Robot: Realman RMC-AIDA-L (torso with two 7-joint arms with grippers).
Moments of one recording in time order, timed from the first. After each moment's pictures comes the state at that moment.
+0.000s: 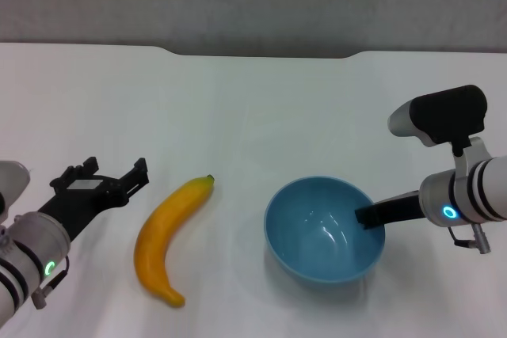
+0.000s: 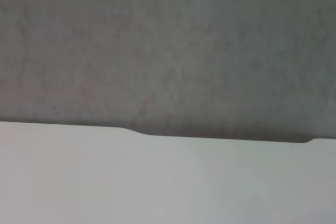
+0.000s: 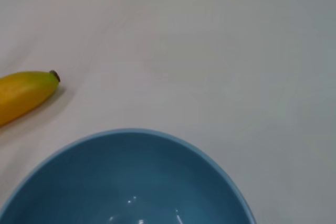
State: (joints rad) left arm -0.06 -2.03 -1.22 -1.07 0.01 -0.22 2.61; right arm 0.59 2.01 1.44 0.90 -2.33 0.80 -0.33
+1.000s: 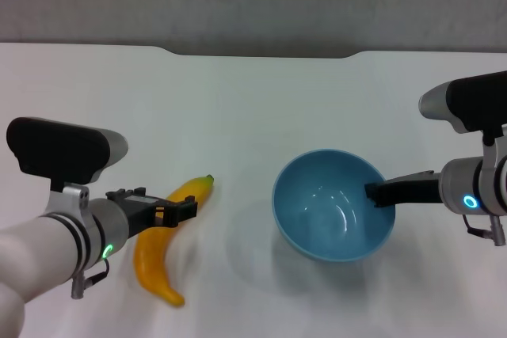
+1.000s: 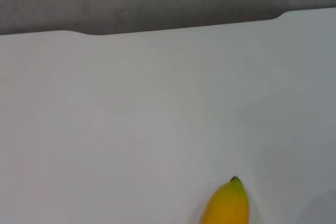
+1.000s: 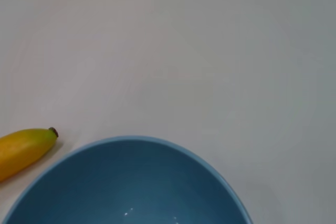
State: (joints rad) left arm -0.21 -2.03 -1.16 -1.34 -0.21 0.50 2.84; right arm 0.47 2.00 1.49 1.08 -2.33 0.77 -0.35
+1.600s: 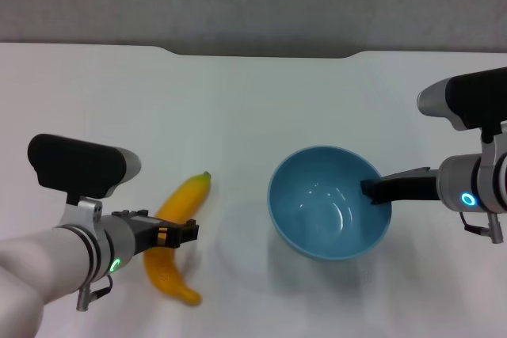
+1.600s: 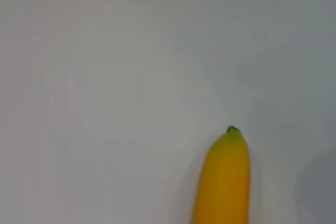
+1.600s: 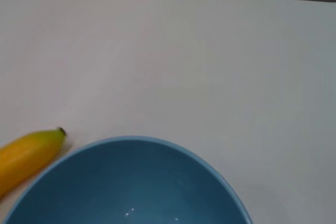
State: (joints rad) left arm -0.28 -2.03 -1.13 -1.20 -0.24 0.50 2.84; right arm 0.46 2.00 1.48 1.10 -2.31 0.77 -0.37
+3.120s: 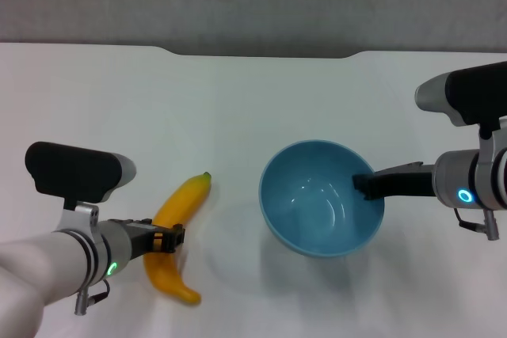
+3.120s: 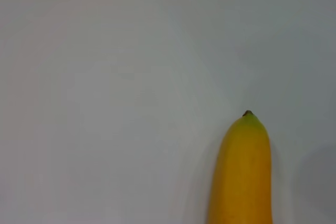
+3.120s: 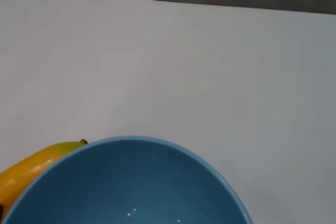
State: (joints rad) left arm -0.30 -2.04 -1.14 -1.13 -0.27 0.48 2.84; right arm 0.45 2.00 1.48 1.13 -2.27 0.77 -0.40
